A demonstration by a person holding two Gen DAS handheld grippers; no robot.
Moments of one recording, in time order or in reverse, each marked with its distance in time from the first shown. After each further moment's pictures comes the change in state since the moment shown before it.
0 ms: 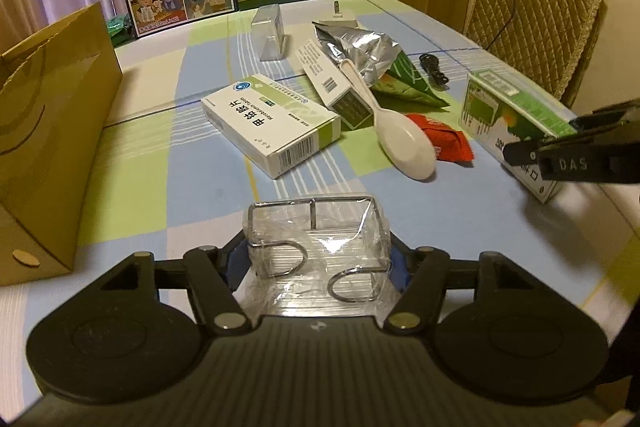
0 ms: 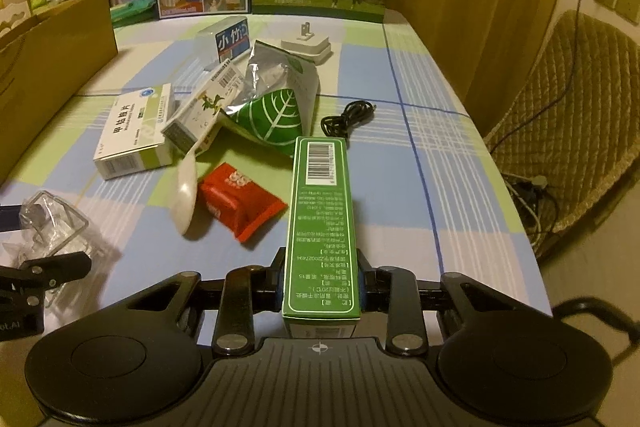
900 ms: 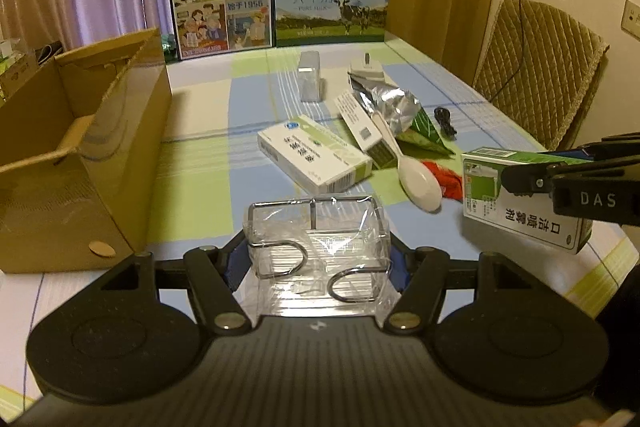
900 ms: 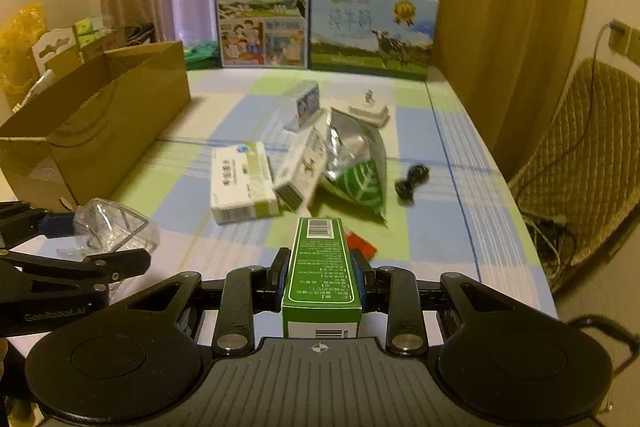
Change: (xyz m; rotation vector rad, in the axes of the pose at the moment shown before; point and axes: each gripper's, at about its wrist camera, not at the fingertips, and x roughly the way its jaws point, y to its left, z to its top) left arm -0.072 0.033 0.003 -0.080 -0.096 0.020; right arm -0.081 0.065 0.021 -0.037 -0.118 0.097
